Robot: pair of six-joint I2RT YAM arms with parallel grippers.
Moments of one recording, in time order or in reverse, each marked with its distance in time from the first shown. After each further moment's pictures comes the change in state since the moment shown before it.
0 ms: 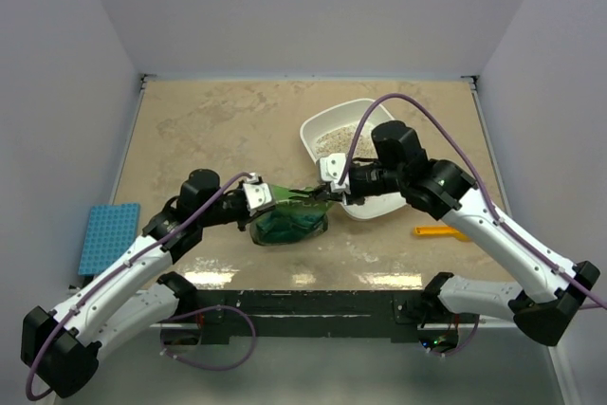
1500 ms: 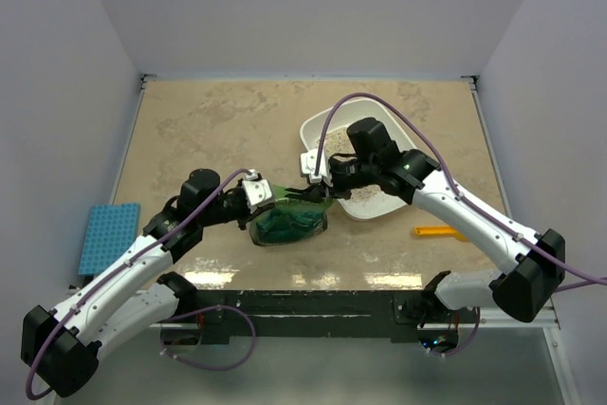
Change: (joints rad) left arm -0.002 0.000 0.000 0.006 -0.033 -0.038; right arm -0.043 0.178 -0.027 0.060 -0.004 -0.064
